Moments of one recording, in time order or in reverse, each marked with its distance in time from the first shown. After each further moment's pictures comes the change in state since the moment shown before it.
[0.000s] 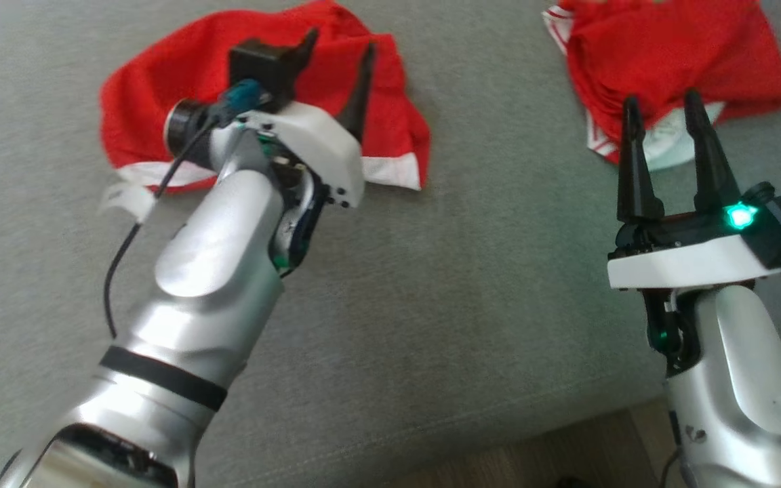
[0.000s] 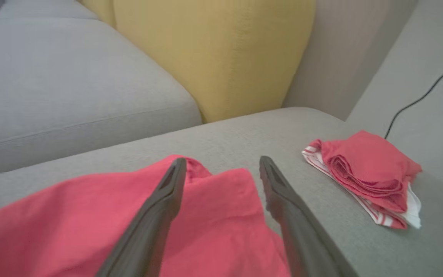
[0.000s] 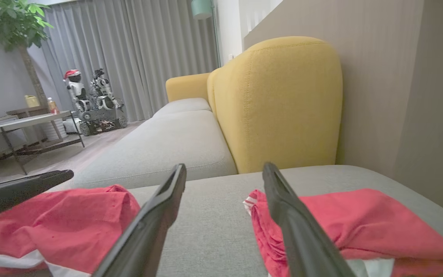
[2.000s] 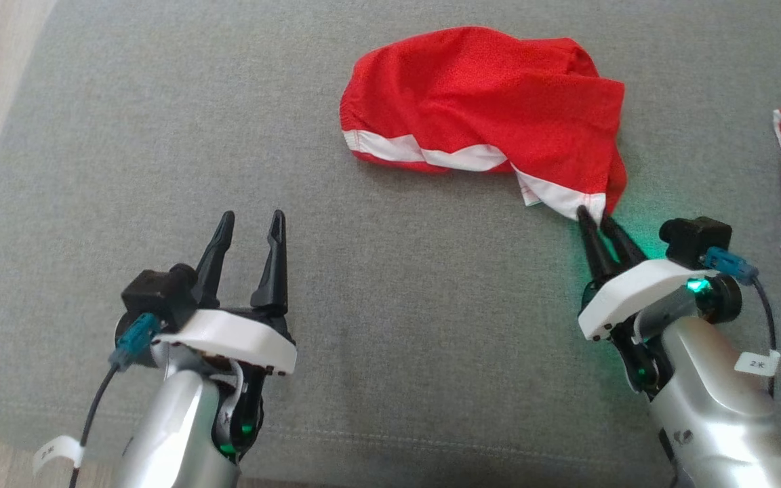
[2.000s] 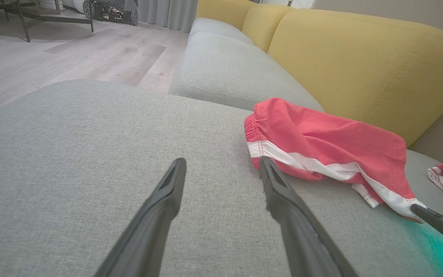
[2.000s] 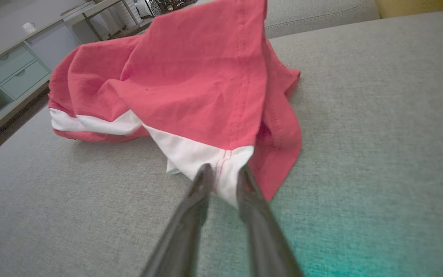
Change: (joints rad) left arm 0.621 0.011 0.351 -0.360 0.109 -0.089 -0.152; right arm -0.087 -0.081 0.182 0.498 0.206 0.000 0.150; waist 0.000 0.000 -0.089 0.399
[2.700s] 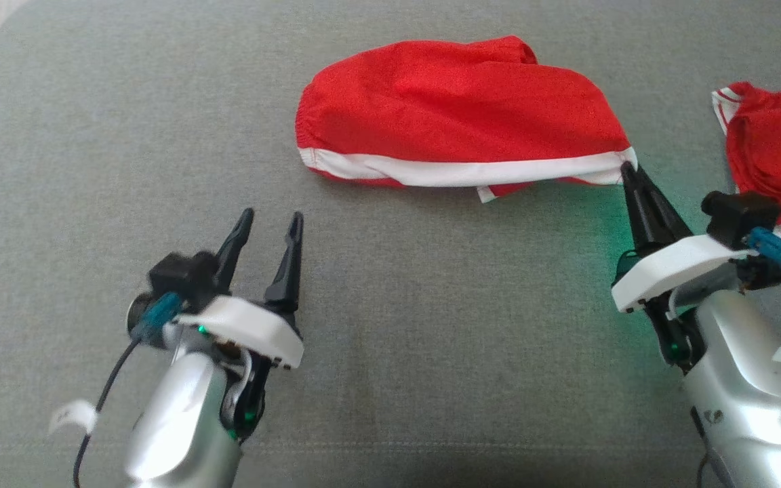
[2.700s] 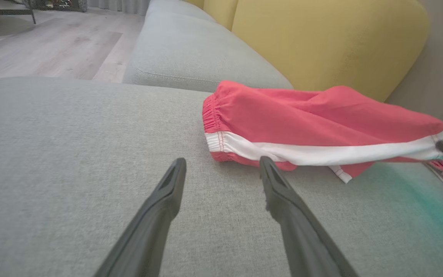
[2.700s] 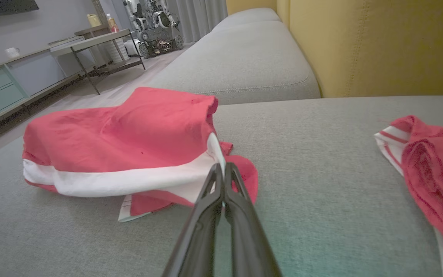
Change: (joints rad) left arm -0.068 0.000 -0.016 0.129 0.044 -0.068 0.000; right arm -0.035 -0.067 -0.009 -0.046 -0.046 0.000 -0.092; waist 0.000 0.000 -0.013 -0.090
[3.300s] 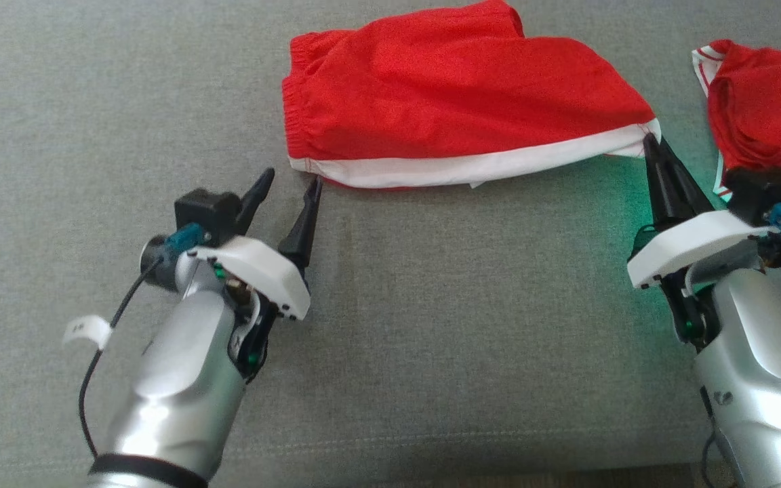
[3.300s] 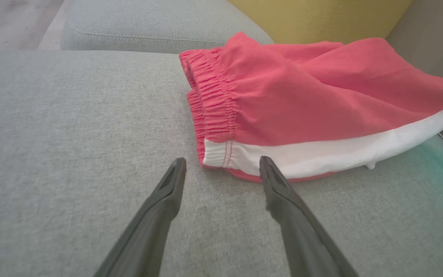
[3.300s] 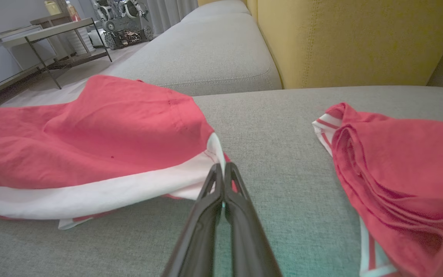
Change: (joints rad) left arm -0.247 -0.001 -0.091 0.310 -0.025 -0.065 0.000; right arm -0.020 0.010 -0.094 -0.037 -0.079 0.000 0.045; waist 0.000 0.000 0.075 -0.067
